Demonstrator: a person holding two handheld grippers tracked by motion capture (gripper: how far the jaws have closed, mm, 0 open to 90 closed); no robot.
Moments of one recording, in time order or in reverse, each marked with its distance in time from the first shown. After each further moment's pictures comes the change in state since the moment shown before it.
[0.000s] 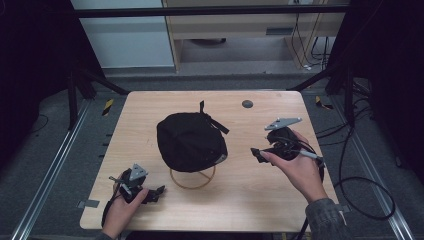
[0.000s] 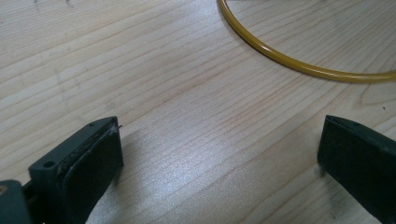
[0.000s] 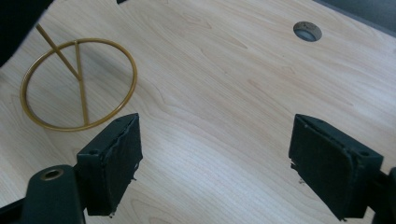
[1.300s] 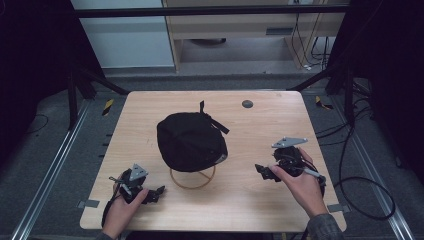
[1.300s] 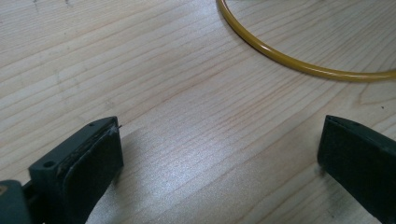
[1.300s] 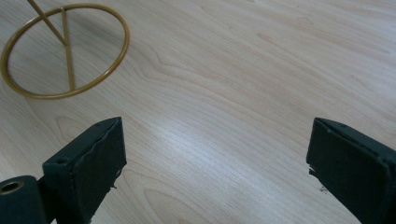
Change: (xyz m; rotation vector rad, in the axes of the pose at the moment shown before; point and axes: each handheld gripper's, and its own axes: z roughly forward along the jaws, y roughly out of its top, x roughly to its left) left arm -0.001 0.000 0.000 0.000 0.000 -0.003; right arm -0.006 -0.061 0.024 -0.004 0.036 0.069
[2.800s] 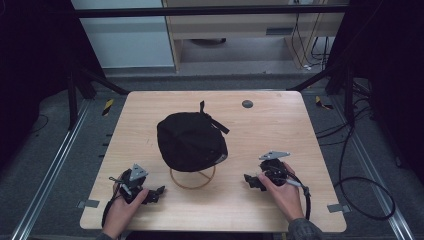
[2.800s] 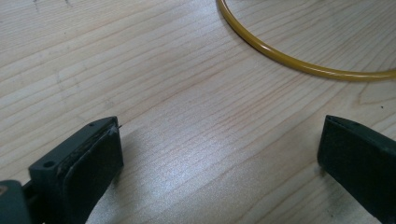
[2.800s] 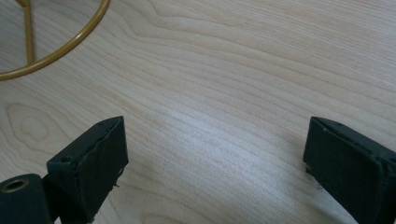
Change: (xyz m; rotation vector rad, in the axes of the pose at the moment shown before) left arm 0.000 0.000 0.000 0.000 0.001 0.000; right arm 0.012 -0.041 0.070 0.032 0.032 0.093
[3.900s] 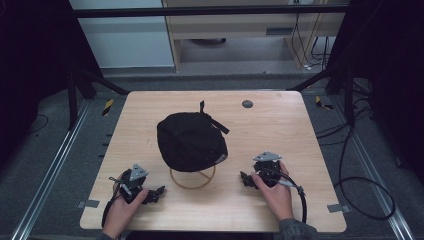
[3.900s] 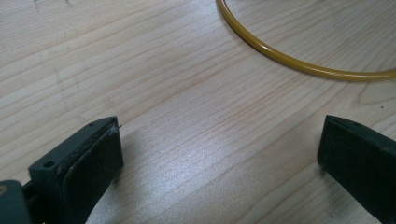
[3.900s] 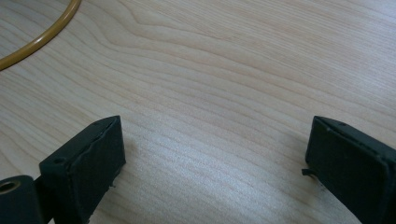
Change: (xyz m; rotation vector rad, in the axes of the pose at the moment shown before) left arm 0.000 0.000 0.000 0.000 0.000 0.000; right arm 0.009 -0.002 0.020 -0.061 -0.123 -0.049
